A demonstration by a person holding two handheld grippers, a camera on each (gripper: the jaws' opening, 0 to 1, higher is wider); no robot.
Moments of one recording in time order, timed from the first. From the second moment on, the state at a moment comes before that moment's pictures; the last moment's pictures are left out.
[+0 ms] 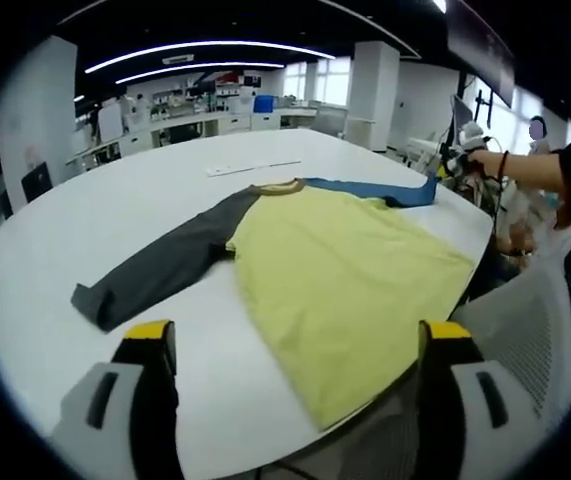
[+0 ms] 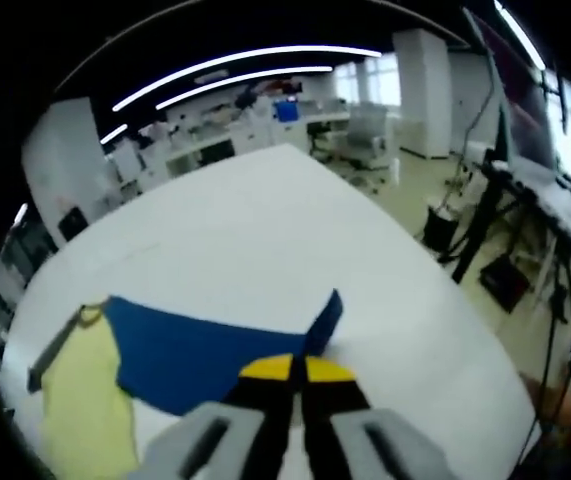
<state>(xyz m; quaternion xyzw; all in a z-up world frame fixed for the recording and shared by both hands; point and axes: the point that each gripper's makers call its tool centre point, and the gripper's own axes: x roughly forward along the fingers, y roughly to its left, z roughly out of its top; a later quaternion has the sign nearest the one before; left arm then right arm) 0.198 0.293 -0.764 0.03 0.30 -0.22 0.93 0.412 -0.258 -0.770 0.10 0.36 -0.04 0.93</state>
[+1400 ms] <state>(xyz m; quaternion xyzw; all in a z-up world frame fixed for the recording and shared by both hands) 0.208 0.295 -0.747 -0.03 0.26 -0.22 0.94 0.456 -0.081 -0.761 0.13 0.36 0.11 0.92</state>
